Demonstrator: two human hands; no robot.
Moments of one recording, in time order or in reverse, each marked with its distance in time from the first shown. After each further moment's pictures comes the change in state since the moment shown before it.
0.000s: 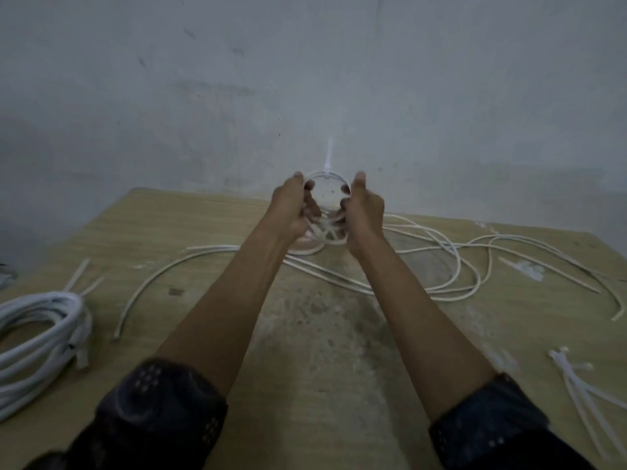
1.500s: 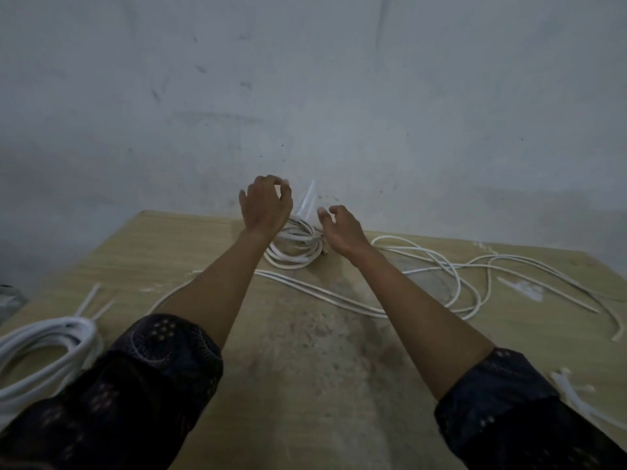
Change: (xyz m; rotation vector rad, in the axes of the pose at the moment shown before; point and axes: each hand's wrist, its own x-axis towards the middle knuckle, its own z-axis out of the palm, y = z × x) left_hand 0.066 0.019 -0.050 1.192 0.413 0.805; right_hand 0.020 0.009 0.014 -0.796 -0.374 -0.216
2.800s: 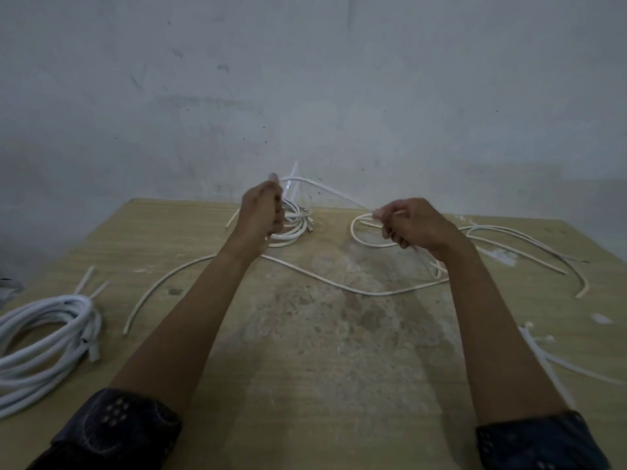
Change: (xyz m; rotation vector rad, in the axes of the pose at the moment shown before) left_hand -0.080 0.045 -0.044 -0.978 -0.371 -0.390; right_hand -0.085 0.057 -0.138 0.217 -0.070 -0.041
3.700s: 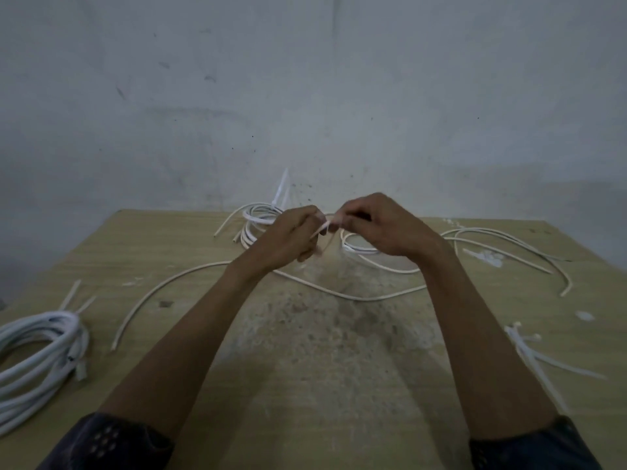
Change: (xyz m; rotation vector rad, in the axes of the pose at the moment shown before) left_hand -0.034 0.008 0.029 0.538 -0.502 0.294; right_hand -0.021 -0.057 0.019 -0.331 -0.181 -0.374
